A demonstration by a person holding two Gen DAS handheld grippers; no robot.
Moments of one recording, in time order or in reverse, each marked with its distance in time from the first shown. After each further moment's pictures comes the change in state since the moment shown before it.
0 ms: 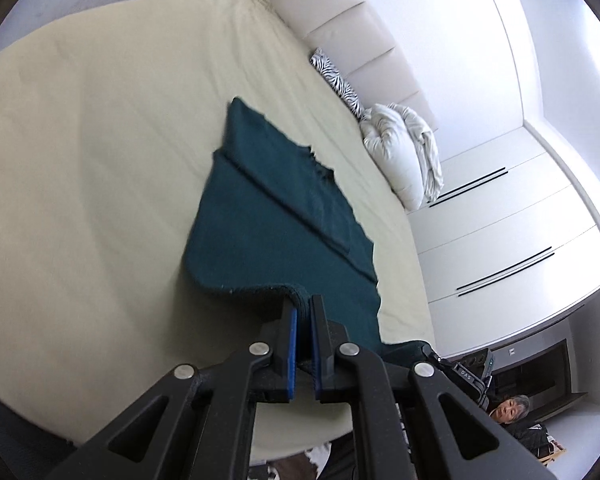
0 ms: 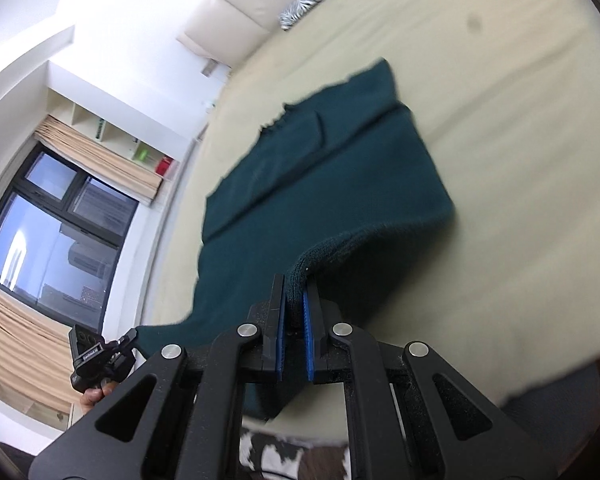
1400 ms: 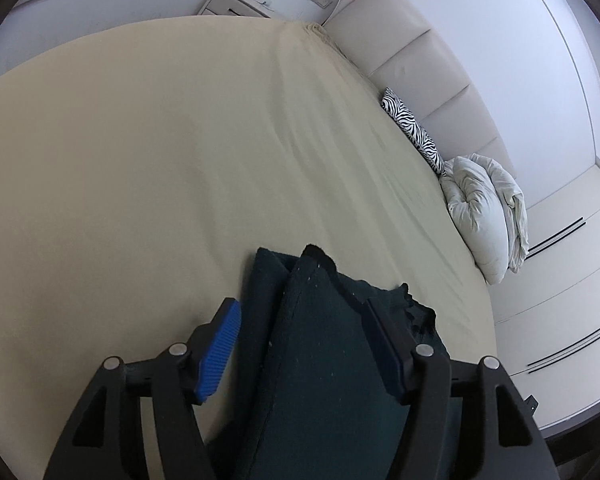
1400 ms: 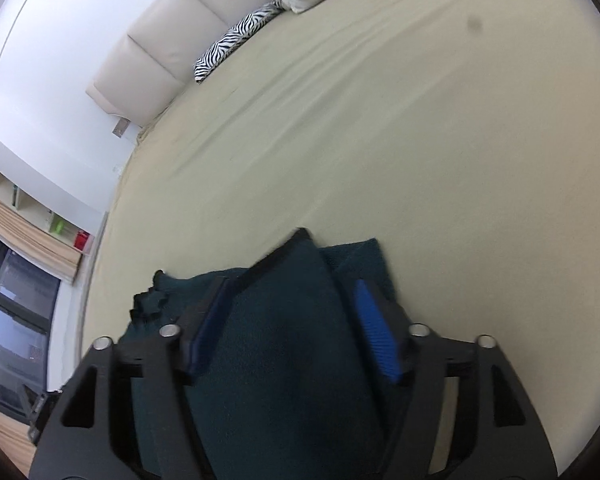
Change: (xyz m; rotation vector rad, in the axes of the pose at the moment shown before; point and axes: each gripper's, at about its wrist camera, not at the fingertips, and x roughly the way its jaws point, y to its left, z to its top) left arm 0.204 0.038 0.216 -0.034 -0.148 0.271; right arm 0.228 -0.075 0.272 0.085 -0.156 -0.307
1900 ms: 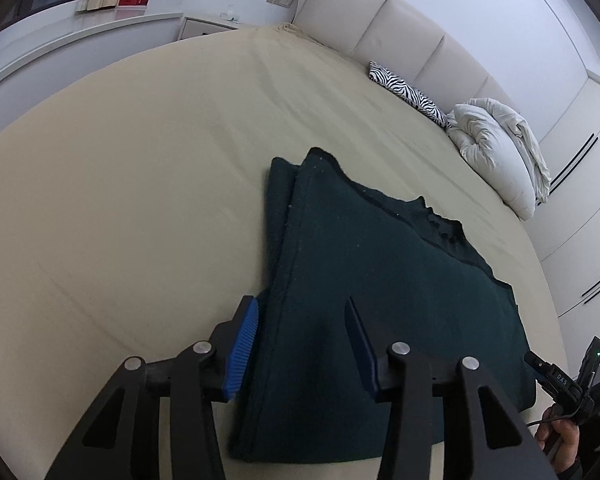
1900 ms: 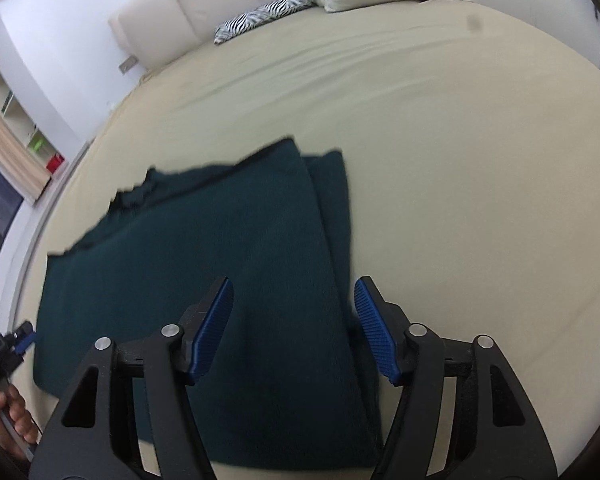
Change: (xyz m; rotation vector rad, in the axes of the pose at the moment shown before) left arm -0.042 -0.005 -0.092 0.234 -0.007 0.155; right arm -0.062 0.011 -0.101 -0.302 0.042 -0.164
